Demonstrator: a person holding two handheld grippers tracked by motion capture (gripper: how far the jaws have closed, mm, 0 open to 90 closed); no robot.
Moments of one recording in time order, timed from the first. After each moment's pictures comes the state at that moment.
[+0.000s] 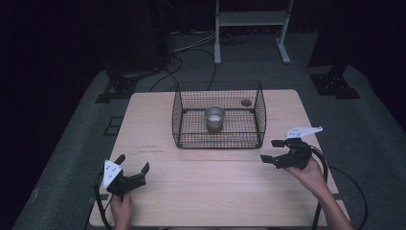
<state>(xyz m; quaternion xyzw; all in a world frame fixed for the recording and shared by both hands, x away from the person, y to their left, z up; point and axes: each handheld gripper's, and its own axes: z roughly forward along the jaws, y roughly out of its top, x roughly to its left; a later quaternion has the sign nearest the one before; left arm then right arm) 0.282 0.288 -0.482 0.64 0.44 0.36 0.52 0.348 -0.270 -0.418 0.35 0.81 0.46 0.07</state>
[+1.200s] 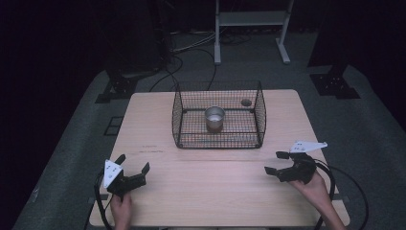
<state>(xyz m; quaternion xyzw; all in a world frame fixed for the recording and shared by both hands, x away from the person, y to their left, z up) 0.282 0.287 -0.482 0.64 0.44 0.36 0.52 0.317 -0.279 -0.445 0.36 0.81 0.45 0.10</state>
